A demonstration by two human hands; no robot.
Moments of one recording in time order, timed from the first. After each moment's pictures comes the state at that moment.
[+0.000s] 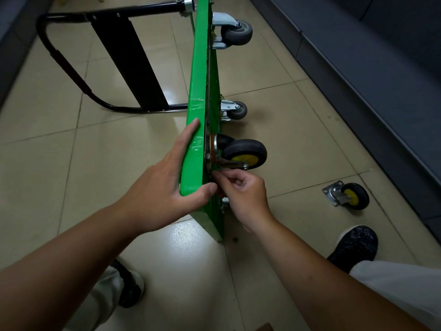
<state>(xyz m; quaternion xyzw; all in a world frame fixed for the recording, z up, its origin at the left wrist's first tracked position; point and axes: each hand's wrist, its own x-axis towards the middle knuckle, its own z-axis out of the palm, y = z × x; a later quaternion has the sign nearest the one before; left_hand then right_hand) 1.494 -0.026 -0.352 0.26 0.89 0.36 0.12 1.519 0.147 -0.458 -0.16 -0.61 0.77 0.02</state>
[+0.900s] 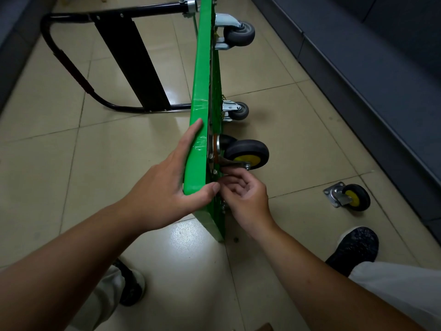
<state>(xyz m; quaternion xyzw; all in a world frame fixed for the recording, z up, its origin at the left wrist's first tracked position) 1.494 -0.026 -0.353 0.26 0.89 0.35 0.12 1.528 0.149 -0.472 -0.10 -0.62 0.78 0.04</state>
